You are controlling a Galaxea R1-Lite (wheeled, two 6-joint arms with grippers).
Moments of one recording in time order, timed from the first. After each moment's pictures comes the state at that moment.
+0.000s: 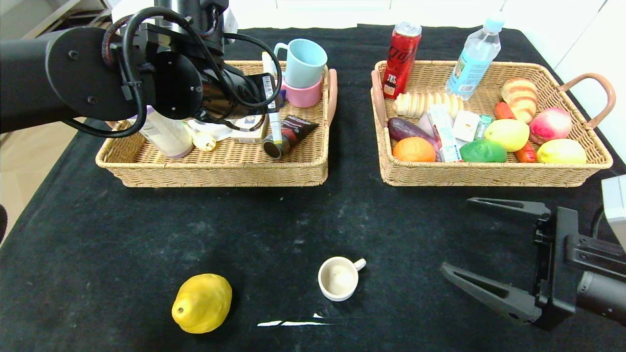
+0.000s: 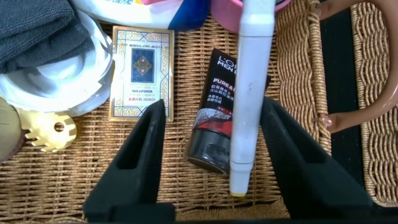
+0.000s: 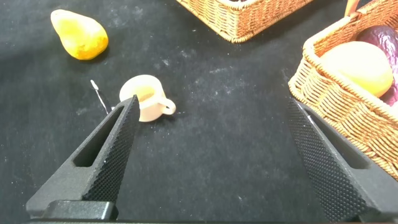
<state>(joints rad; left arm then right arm) -0.48 1.91 -1.89 0.22 0.38 -0.25 0.46 1.32 -0.44 -0.85 0.48 -0.27</state>
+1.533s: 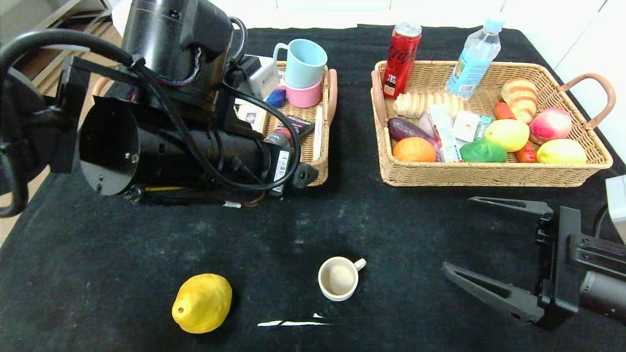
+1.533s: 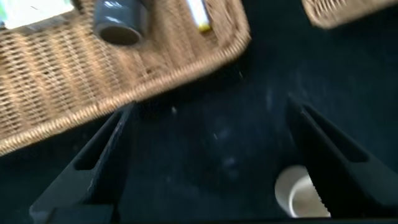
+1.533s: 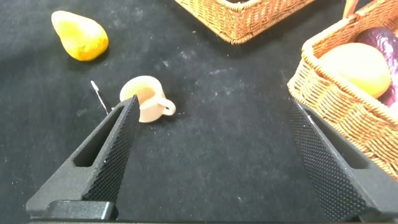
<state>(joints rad) -0.69 1.66 -1.50 0.32 0.31 -0.08 0.46 1.32 -0.44 -0.85 0.48 -0.27</state>
